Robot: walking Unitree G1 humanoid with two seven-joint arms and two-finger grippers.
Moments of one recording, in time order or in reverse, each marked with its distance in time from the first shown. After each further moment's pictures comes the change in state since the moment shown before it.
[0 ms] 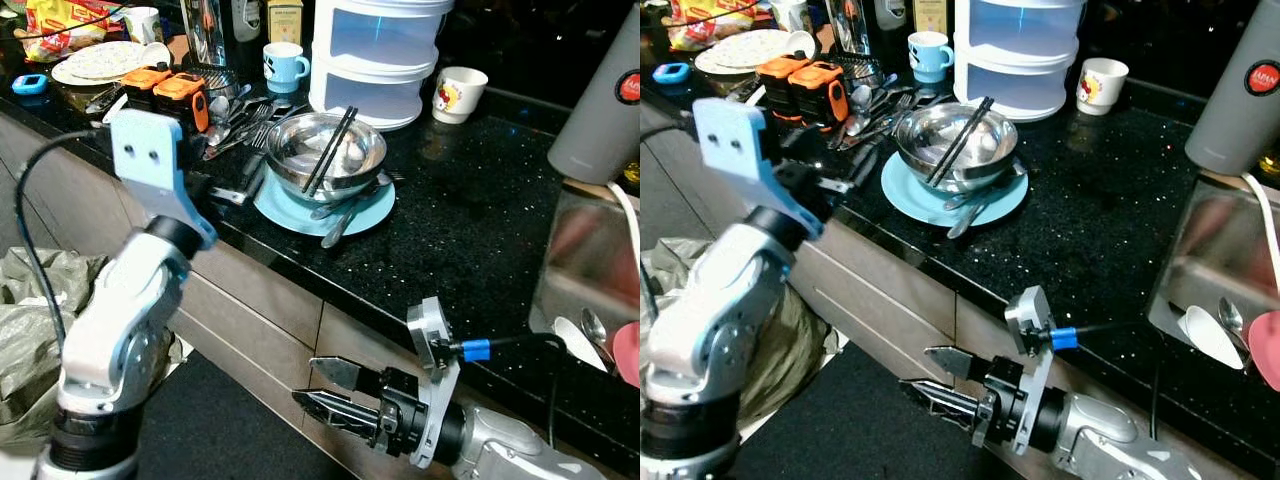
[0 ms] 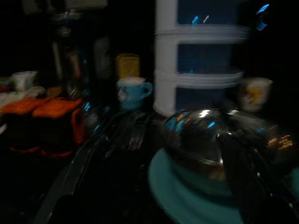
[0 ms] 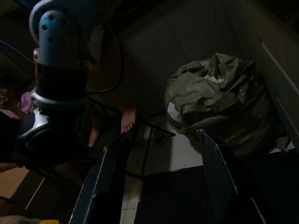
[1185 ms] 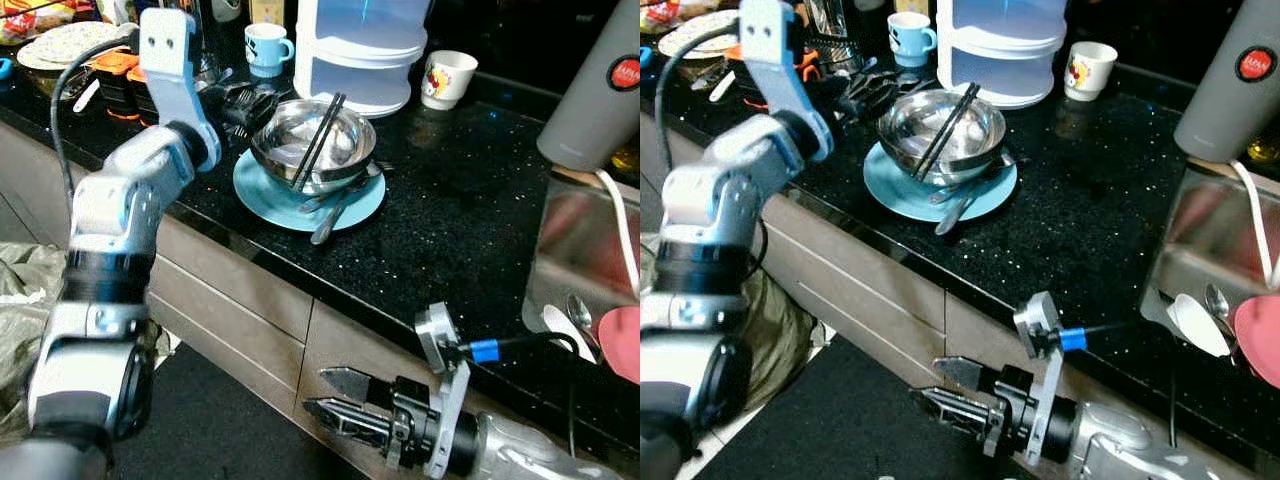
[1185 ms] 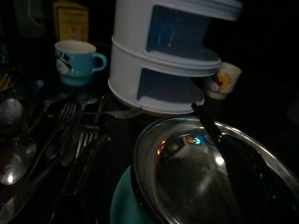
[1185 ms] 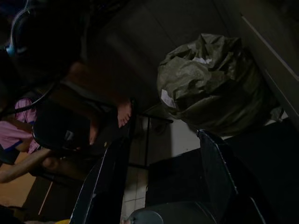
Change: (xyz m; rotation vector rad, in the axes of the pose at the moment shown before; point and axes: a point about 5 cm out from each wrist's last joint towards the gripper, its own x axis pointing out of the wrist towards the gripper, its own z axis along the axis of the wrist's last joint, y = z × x) left arm 0.096 0.027 0.027 -0.196 0.172 -0.205; right arm -0.015 0.006 0.002 0.065 0.033 -0.040
